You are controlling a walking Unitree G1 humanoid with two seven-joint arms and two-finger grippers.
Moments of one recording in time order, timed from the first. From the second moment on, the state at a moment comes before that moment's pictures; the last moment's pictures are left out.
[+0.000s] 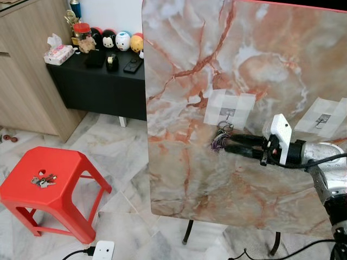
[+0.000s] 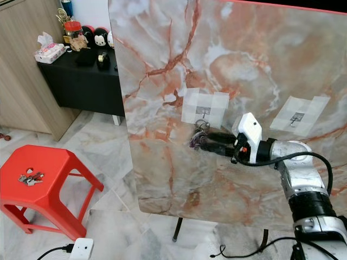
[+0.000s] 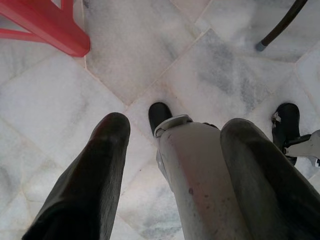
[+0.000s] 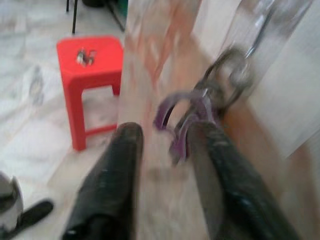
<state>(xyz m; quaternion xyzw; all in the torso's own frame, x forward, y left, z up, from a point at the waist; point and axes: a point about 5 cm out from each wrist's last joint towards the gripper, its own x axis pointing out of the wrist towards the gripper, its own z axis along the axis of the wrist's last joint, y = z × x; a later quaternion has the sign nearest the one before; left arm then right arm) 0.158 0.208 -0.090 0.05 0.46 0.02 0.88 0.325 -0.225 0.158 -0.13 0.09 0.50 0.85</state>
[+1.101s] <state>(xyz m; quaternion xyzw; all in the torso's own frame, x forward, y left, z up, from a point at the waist) 0.159 0.212 -0.089 0.05 0.46 0.02 0.88 0.203 -0.238 -0.063 0.10 0.45 -0.06 0.89</state>
